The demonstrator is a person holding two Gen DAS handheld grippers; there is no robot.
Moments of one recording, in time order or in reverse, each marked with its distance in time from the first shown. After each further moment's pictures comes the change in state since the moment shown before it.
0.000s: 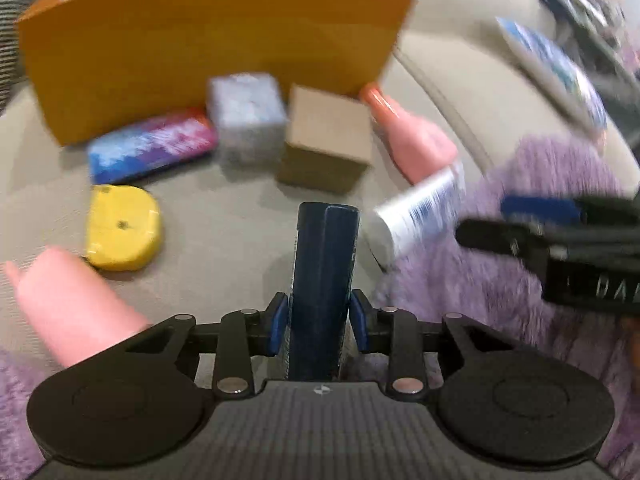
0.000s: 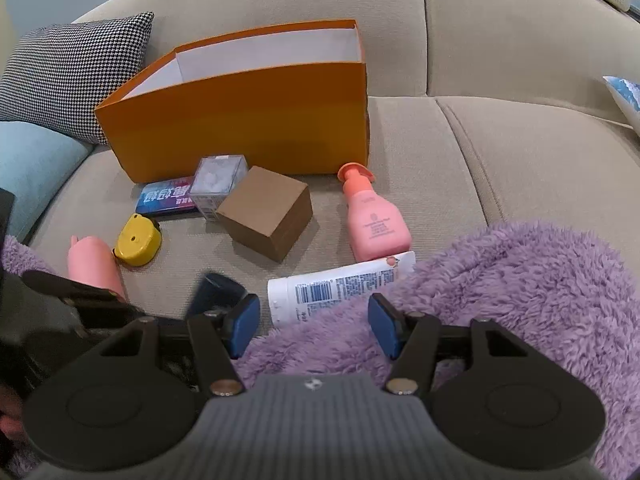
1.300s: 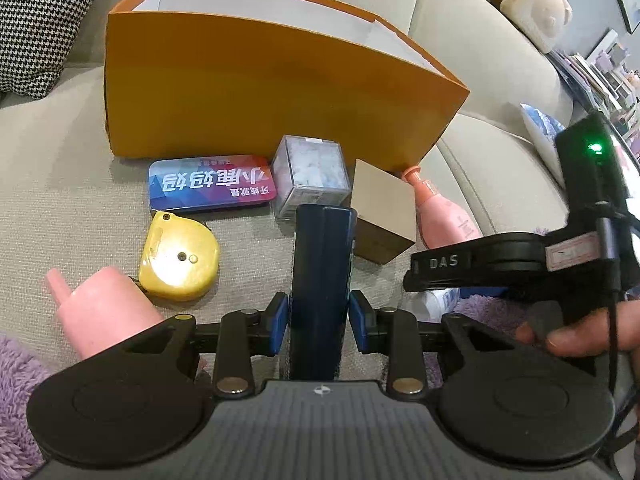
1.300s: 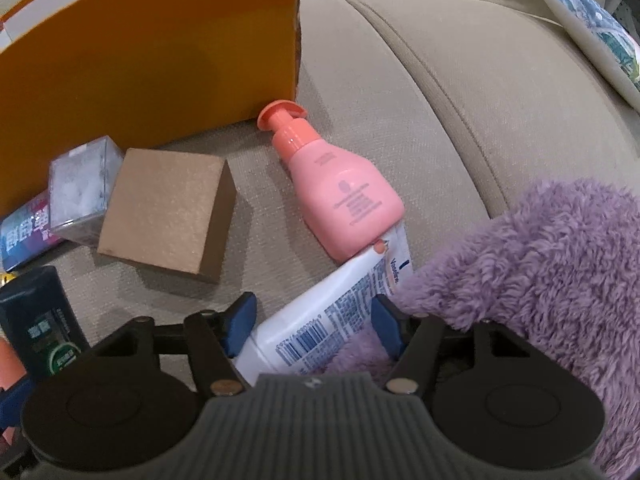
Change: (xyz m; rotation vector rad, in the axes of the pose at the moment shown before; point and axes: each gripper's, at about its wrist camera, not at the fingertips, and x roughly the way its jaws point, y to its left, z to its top) left arm -0.020 0.032 0.007 -0.150 -0.131 -0.036; right arm 0.099 0.022 0.041 0.270 0.286 -0.344
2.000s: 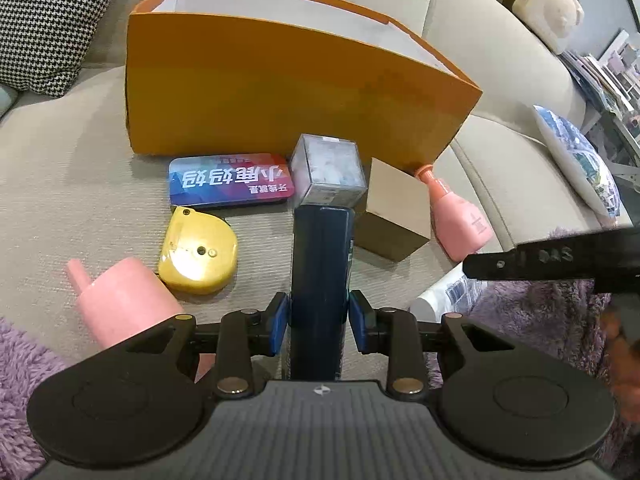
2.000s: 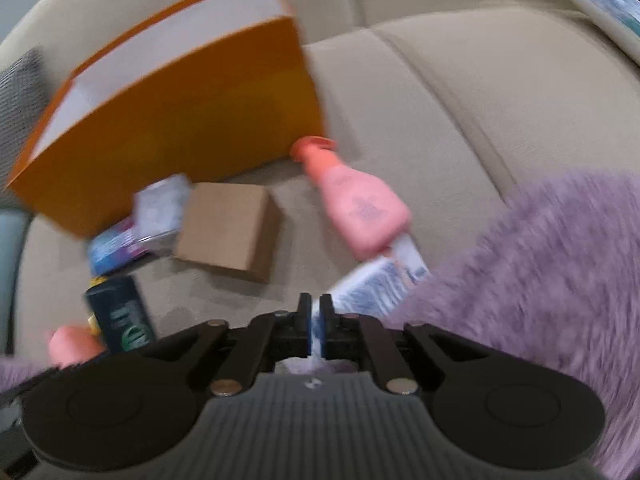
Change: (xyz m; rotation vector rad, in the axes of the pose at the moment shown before) left arm -0.004 0.007 0.000 -0.009 -0.001 0.042; right arm -0.045 -0.035 -0.009 -0.063 -0.080 0.287
